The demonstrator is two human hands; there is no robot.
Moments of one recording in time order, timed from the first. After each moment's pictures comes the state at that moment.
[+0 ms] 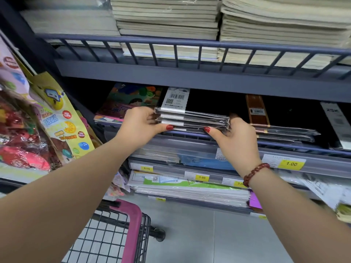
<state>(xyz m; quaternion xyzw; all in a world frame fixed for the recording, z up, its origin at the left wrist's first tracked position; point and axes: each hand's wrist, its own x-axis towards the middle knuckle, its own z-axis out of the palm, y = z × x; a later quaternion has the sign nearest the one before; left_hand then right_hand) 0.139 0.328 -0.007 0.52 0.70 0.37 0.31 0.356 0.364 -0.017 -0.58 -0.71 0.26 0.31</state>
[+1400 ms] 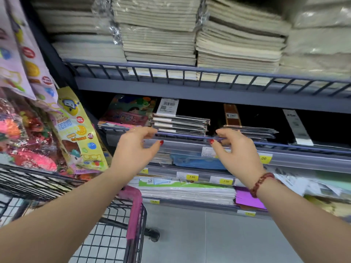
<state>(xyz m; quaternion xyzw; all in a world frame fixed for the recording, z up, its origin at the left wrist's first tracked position) 0.167 0.252 0.011 0.58 0.72 0.36 0.13 0.404 0.312 0.014 -0.56 -0.76 0.22 0.26</state>
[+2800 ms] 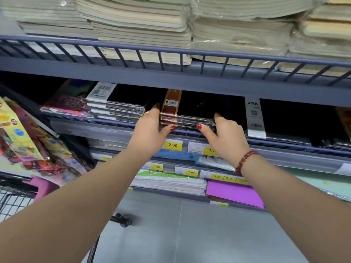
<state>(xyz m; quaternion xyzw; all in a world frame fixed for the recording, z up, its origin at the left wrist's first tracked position) 0.339 0.344 -0.008 0.57 0.76 0.27 0.15 0.522 0.393 -0.002 -0.54 -0.81 0.16 0.14</state>
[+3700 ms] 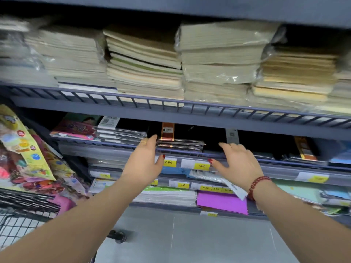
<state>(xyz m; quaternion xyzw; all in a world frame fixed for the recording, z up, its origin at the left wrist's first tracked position) 0.339 0.297 0.038 0.61 0.75 0.20 0.19 0.581 0.364 0.040 -0.56 -0.83 0.05 0.00</state>
